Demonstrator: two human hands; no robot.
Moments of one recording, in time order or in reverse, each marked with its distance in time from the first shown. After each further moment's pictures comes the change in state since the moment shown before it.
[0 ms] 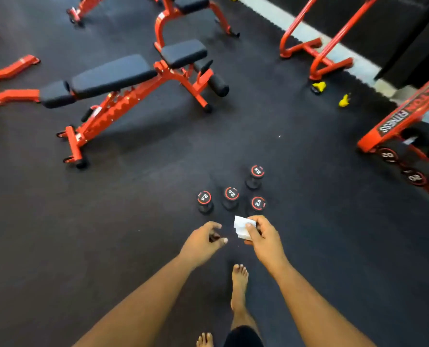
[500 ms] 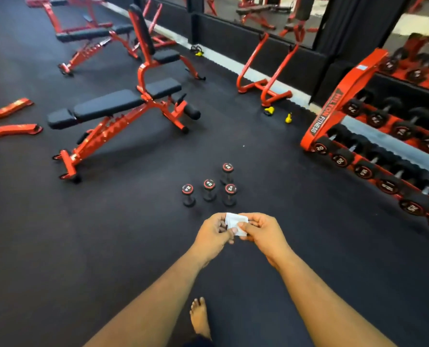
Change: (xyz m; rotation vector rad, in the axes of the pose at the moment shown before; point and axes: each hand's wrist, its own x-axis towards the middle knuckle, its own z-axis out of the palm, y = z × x) left_hand -0.364 0.028 0.116 -0.452 -0.041 0.303; right_hand -0.396 0.022 -0.060 0.148 -0.011 -0.099
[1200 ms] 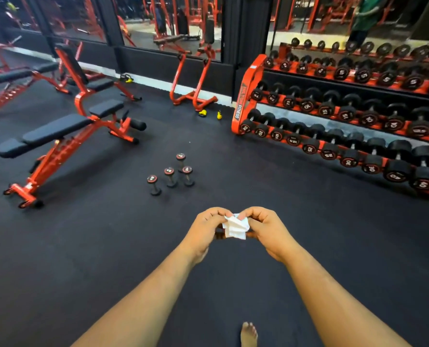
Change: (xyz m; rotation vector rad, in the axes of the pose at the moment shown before) left_hand -0.488 -0.008 0.072 -0.143 -0.335 0.002; right_hand -0.542 0.081 0.059 0.133 0.238 -0.119
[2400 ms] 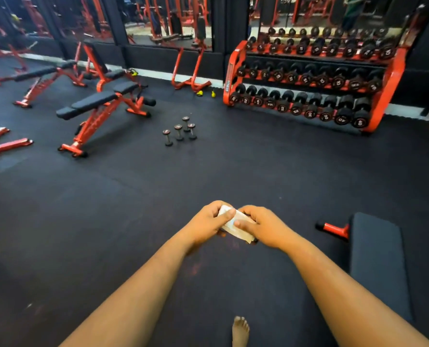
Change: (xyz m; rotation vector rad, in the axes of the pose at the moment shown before) left_hand -0.896 -0.208 0.133 0.335 -0.201 0.071; right_hand -0.919 0.126 0.166 -0.555 -0.134 -0.071
